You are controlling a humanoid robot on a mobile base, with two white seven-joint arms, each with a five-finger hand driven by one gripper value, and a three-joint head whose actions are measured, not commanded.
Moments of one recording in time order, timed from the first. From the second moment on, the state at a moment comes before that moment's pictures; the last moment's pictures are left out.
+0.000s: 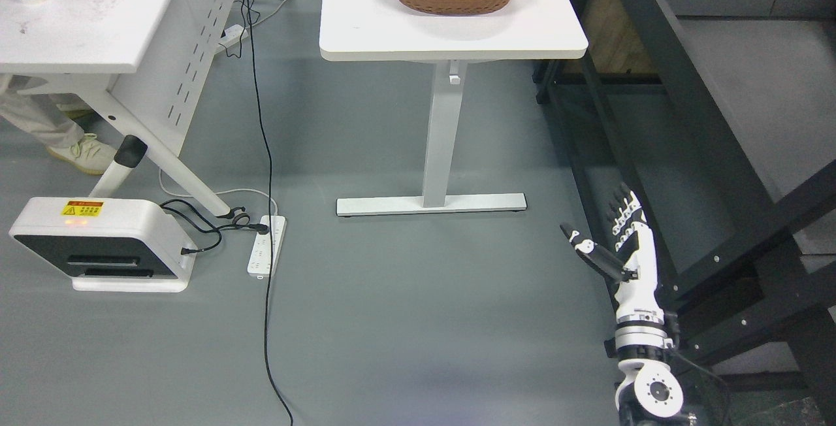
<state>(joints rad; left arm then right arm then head) 0.00 0.00 0.10 -0.04 -0.07 -0.01 -0.18 0.10 0.00 -0.06 -1.62 0.00 -0.08 -0.04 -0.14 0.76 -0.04</state>
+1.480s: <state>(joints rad) 0.00 0.00 0.10 -0.04 -0.07 -0.01 -0.18 0.11 -0.08 -0.09 -1.72 0.69 -0.12 -0.29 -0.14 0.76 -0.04</state>
